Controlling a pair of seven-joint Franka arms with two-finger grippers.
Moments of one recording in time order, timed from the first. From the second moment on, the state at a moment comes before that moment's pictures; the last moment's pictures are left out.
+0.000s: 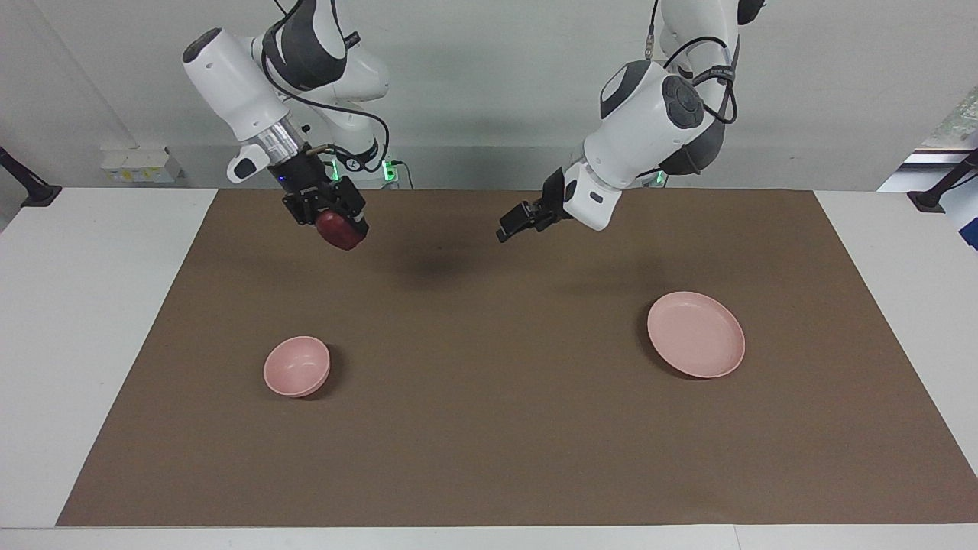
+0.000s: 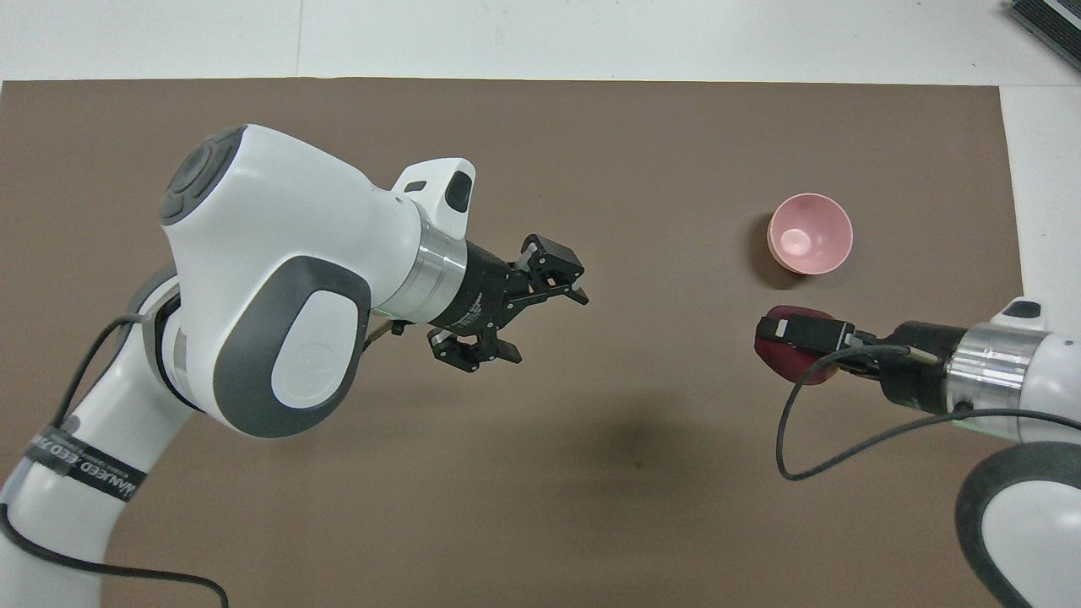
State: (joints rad) left arm -0.05 0.19 -0.51 -1.64 -0.39 1.93 -0.90; right arm 0.04 -0.25 0.00 -2.25 0.42 2.20 0.11
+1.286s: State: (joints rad) left arm 0.32 0.20 -0.50 -1.65 -0.05 1.93 0.20; right arm 0.01 0.38 0.01 -1.81 -0.14 2.32 0.12
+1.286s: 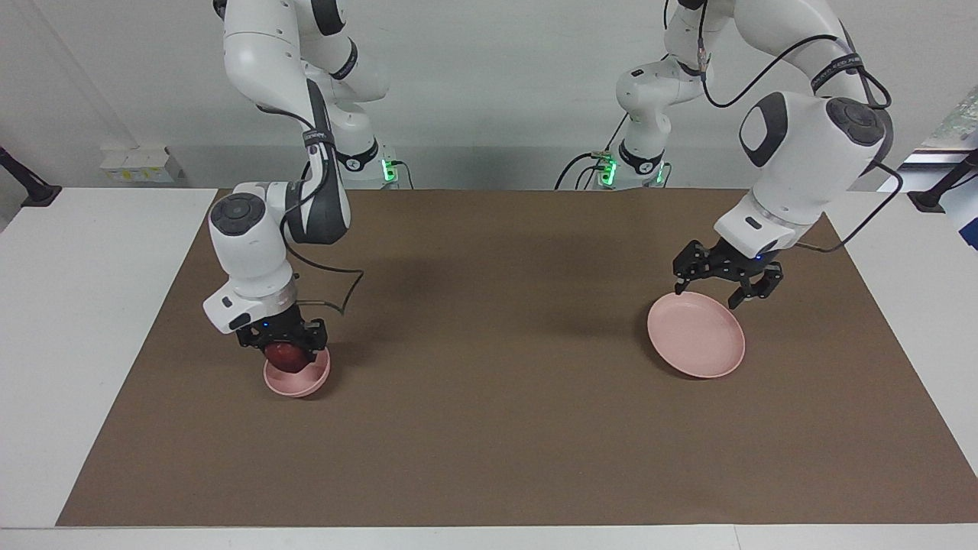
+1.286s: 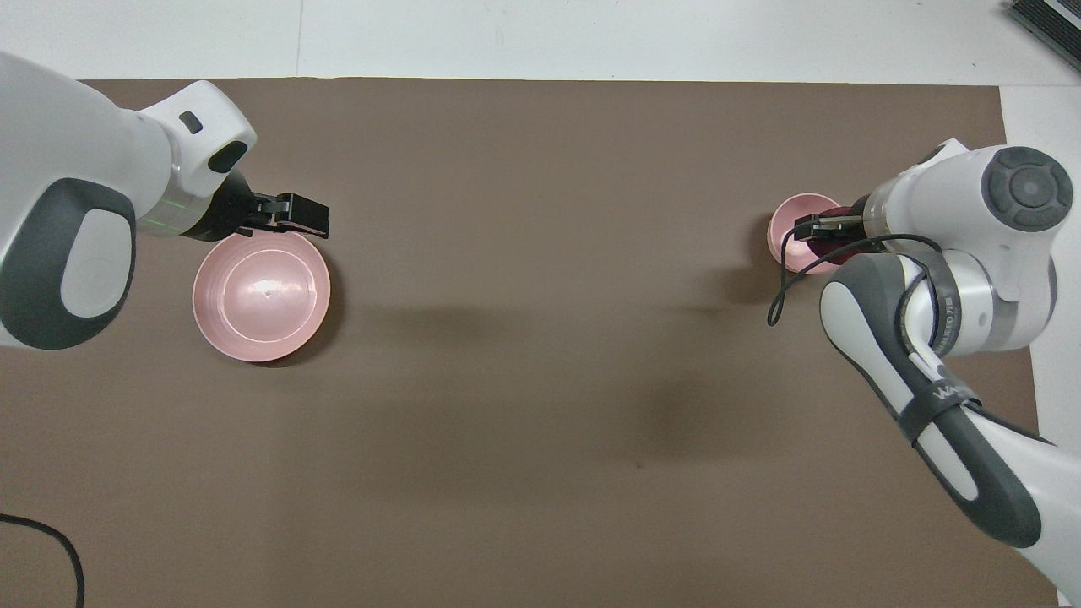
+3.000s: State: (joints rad) left arm 0.39 0.12 -0.44 -1.54 -0.05 1.71 0.00; right arm 0.00 0.40 0.01 -1.74 -0.14 2.32 0.13
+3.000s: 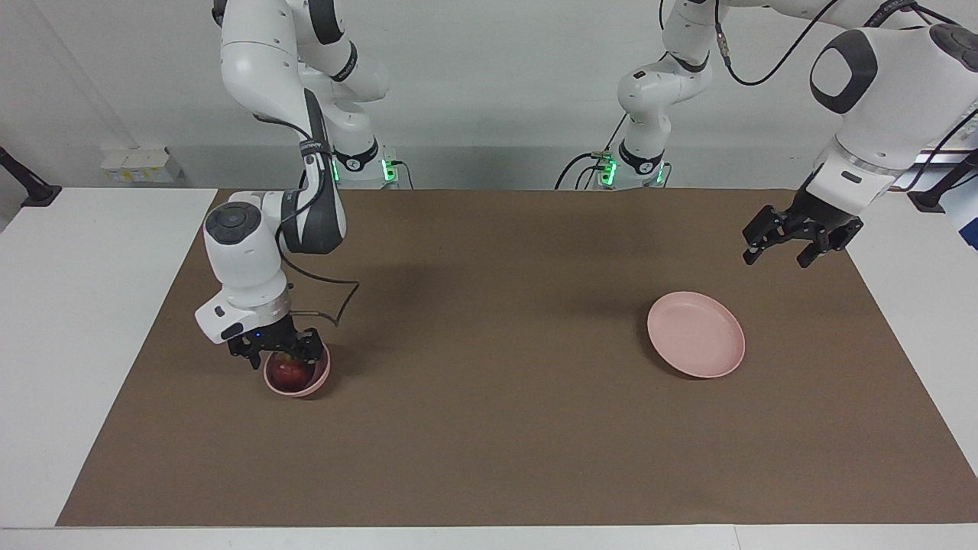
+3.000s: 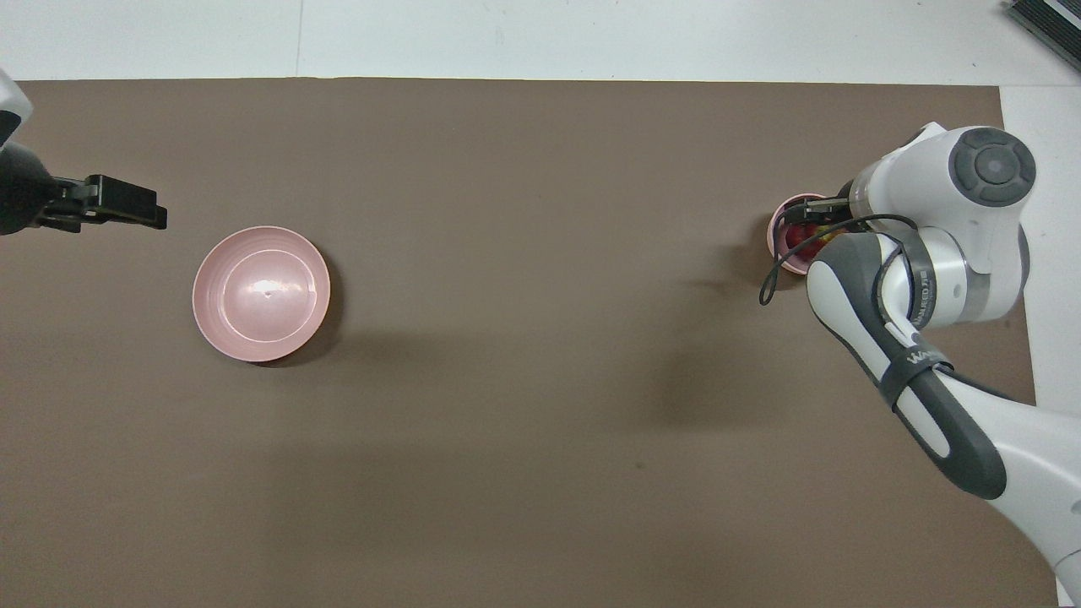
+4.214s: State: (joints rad) left arm 0.04 0.01 -0.06 -1.53 -0.05 1.54 0.00; right arm 0.01 -0.03 0.01 -1.53 0.01 1.65 0.29
